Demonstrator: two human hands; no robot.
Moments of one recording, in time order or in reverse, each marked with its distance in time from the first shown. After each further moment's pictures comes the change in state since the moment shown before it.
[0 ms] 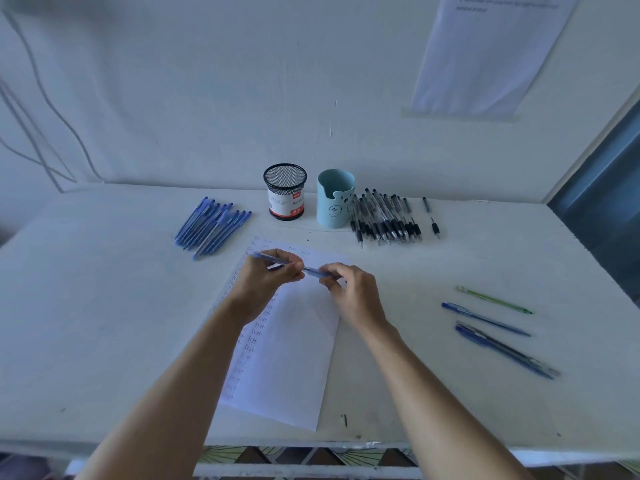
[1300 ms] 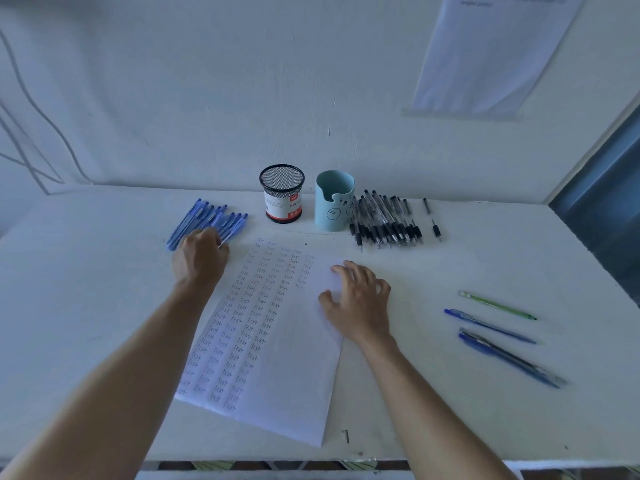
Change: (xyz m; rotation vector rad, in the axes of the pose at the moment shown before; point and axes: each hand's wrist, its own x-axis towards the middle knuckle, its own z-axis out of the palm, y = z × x) left_hand 0.060 -0.002 -0.090 1.290 0.557 0.041; right_hand -0.001 0.010 0.006 -0.513 -0.147 0.160
